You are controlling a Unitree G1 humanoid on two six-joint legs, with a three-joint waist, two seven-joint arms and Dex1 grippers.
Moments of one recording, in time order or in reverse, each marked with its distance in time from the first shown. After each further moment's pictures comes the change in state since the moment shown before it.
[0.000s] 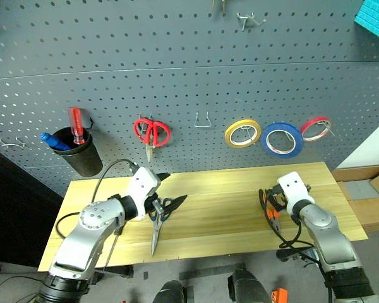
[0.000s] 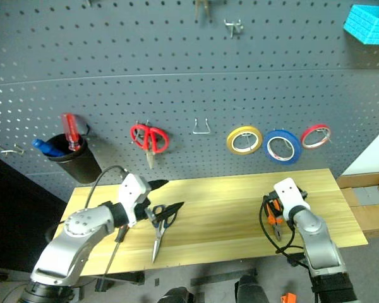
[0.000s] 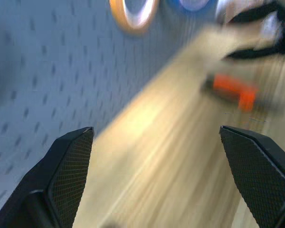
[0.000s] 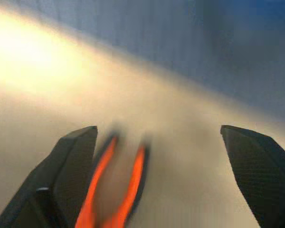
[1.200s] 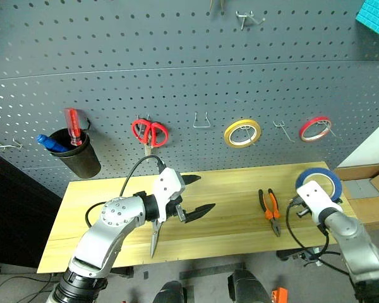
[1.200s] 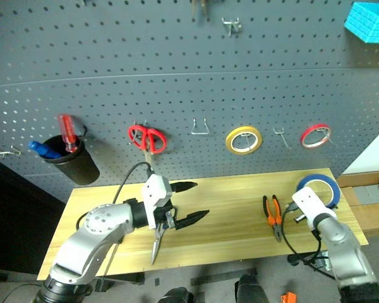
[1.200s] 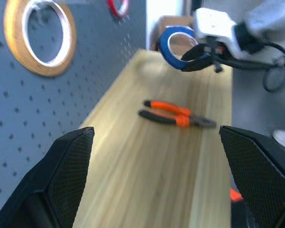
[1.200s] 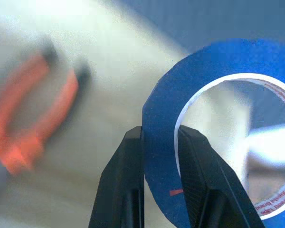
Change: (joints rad) left arm -0.074 -0.153 -0.098 -0.166 -0.058 0.115 -0.024; right arm 0.172 -0.160 -0.005 -0.170 -0.135 -0.268 -0.047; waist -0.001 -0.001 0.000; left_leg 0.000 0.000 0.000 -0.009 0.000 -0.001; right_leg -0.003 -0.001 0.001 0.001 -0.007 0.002
